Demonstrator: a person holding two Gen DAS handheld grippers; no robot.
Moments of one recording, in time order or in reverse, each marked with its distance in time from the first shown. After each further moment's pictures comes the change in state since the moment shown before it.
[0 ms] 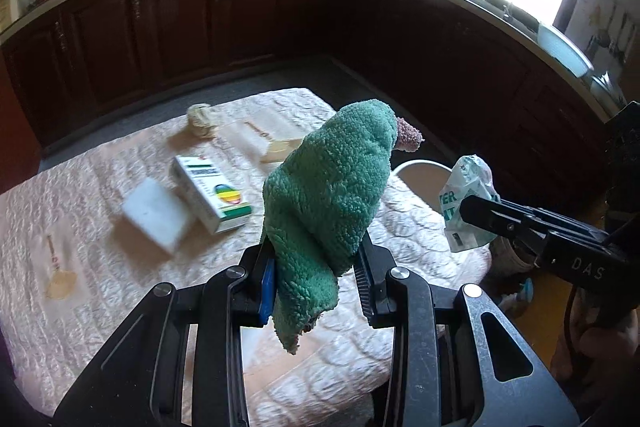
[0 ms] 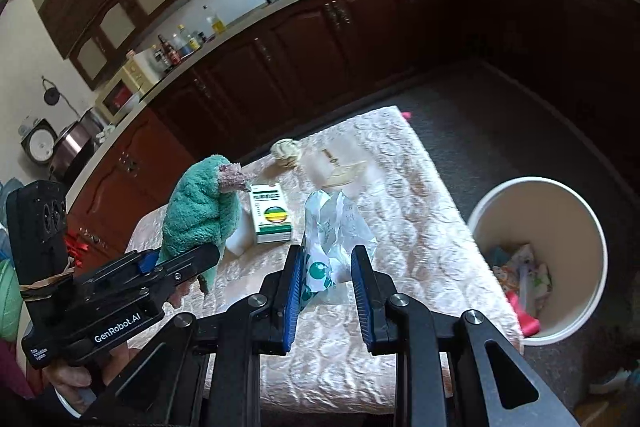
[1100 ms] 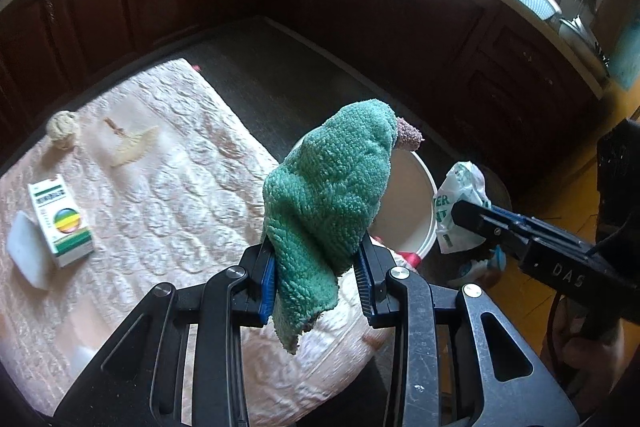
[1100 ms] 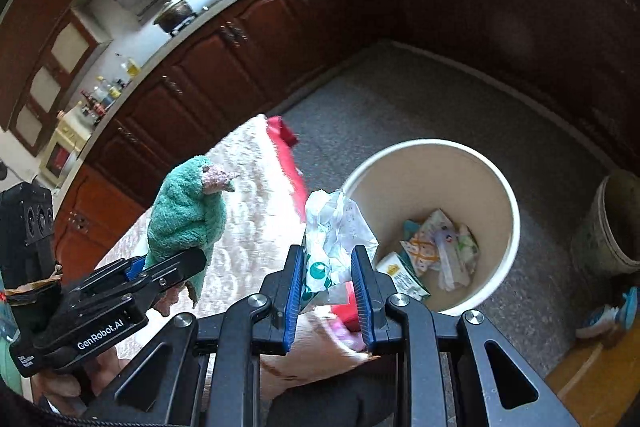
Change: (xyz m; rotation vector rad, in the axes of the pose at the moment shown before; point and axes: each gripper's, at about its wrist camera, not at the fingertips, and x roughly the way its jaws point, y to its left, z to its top) left arm 0.097 -0.126 0.019 0.121 0.170 -0.145; right arm -0.043 -0.138 -0.015 0.241 -0.016 -0.173
